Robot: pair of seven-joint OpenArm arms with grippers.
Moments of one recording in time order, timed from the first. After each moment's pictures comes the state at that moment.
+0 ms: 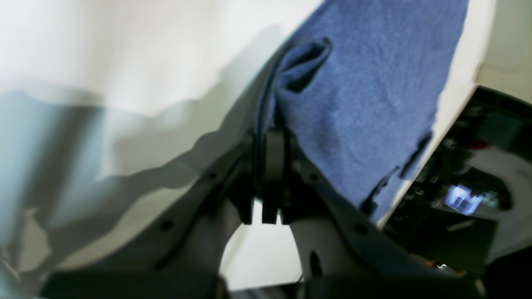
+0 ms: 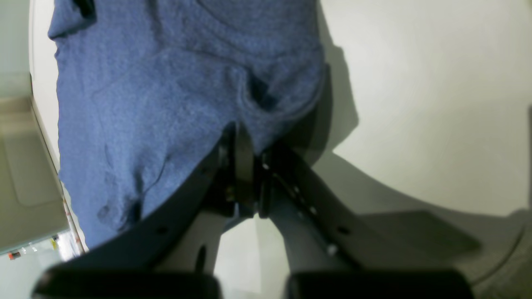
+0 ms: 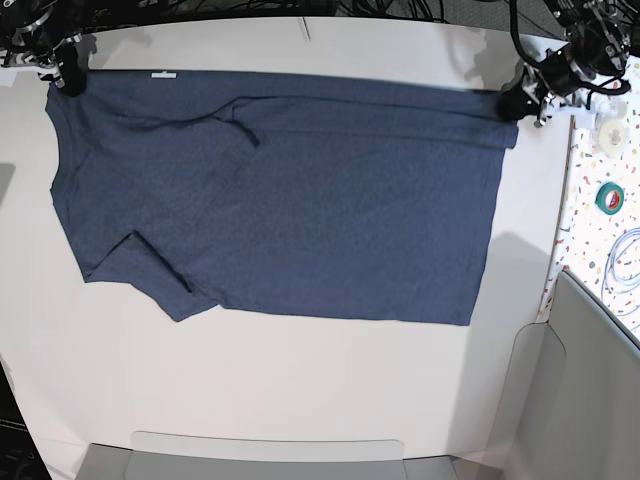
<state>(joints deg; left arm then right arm) 20.7 -11.3 -47.8 92.8 -66.1 3.3 78.8 -15.1 0.6 74.0 91.7 57.8 22.8 -79.0</state>
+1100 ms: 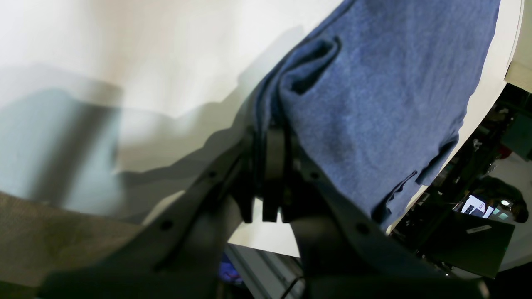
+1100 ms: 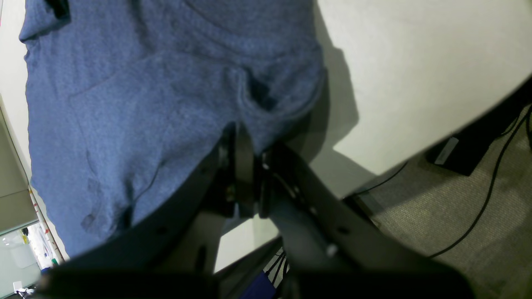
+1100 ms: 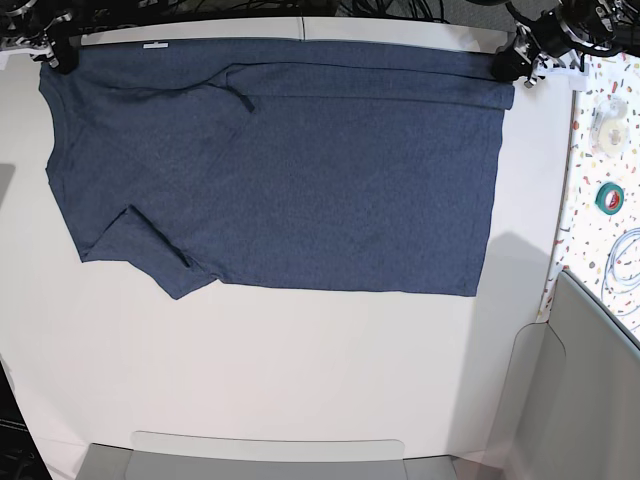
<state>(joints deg) 29.9 -8.3 -47.7 95.5 -66.6 3.3 75.5 -19.7 3.3 73.6 92.2 58.3 22.7 -79.6</state>
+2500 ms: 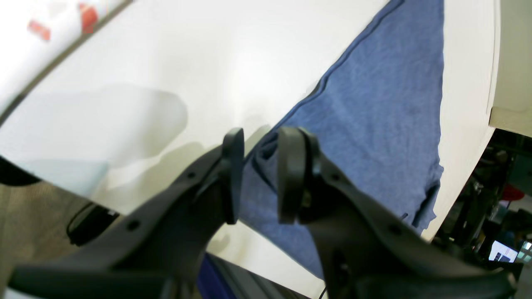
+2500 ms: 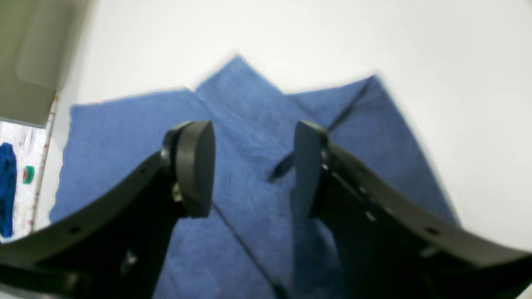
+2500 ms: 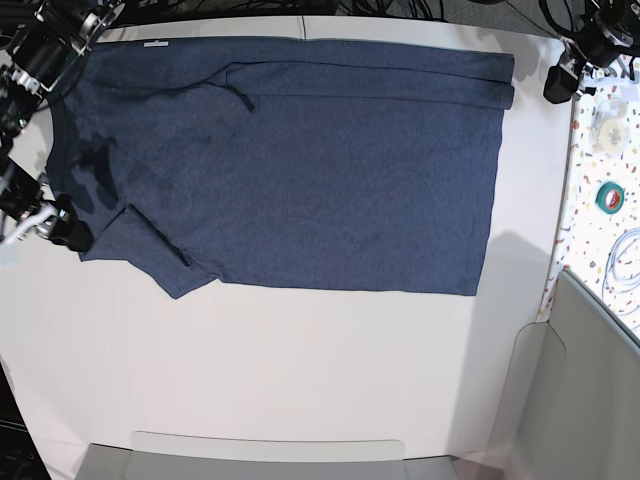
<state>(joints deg) 28.2 -10.1 -59.4 102.6 -66.3 3.5 78.1 11.4 21.5 40.2 78.6 55.7 31.8 -80.0</state>
